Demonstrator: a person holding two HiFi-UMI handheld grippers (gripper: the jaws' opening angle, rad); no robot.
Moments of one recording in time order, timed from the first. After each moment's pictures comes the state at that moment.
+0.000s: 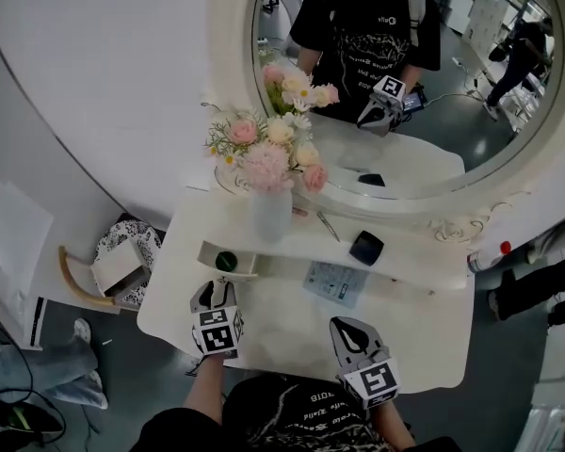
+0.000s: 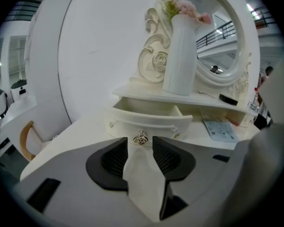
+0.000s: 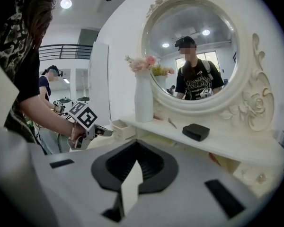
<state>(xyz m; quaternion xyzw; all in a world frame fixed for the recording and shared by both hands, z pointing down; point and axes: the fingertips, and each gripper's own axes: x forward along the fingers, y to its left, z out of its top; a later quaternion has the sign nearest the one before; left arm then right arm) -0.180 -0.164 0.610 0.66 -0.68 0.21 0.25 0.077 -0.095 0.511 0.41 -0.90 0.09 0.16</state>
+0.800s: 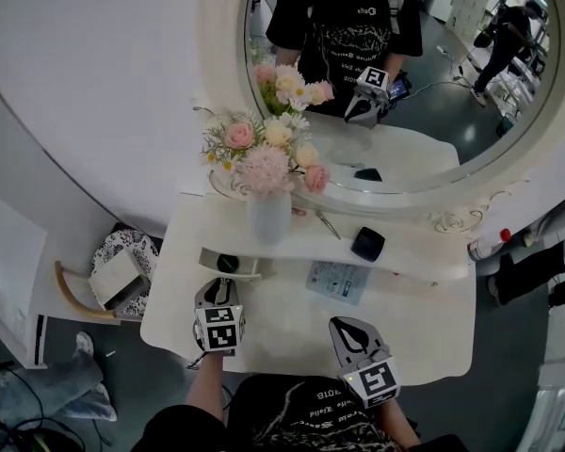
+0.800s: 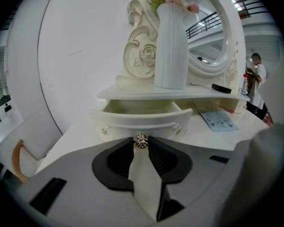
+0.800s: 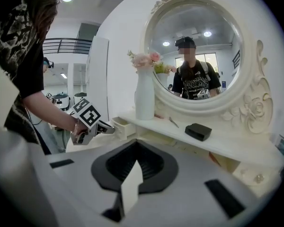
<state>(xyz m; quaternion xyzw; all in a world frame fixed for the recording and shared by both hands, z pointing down) -0.176 -0.187 0.622 0.71 -0.62 0.26 0.21 0.062 -0.094 0.516 0.42 -0.88 0.08 0.18</state>
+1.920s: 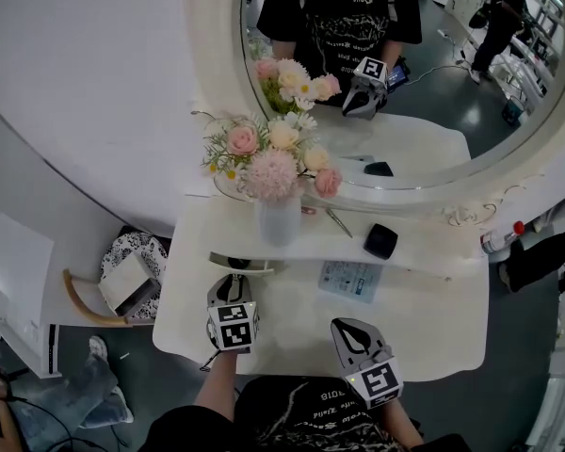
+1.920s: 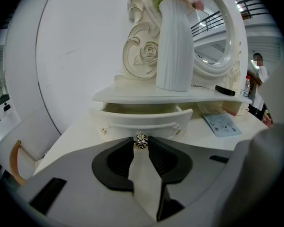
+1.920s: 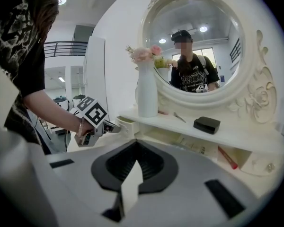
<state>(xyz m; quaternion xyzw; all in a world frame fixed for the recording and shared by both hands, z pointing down) -0.173 -0.205 0.616 0.71 -0.62 0.26 0.22 0.039 -0.095 0.529 0.42 -0.88 0.11 0.18</state>
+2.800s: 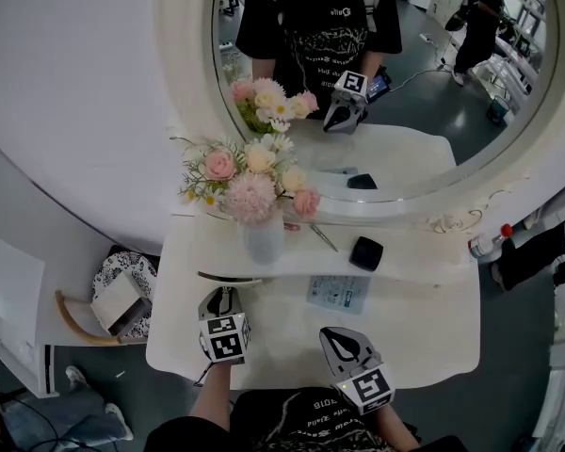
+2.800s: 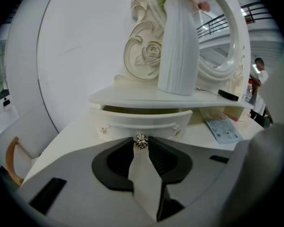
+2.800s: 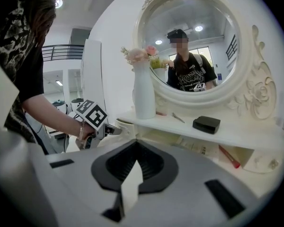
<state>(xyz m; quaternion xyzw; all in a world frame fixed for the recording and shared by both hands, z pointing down) -0.170 -0.218 0.617 0.71 -0.63 0.24 0.23 0.039 -0.106 0.528 0.43 -0.88 0.13 0.15</state>
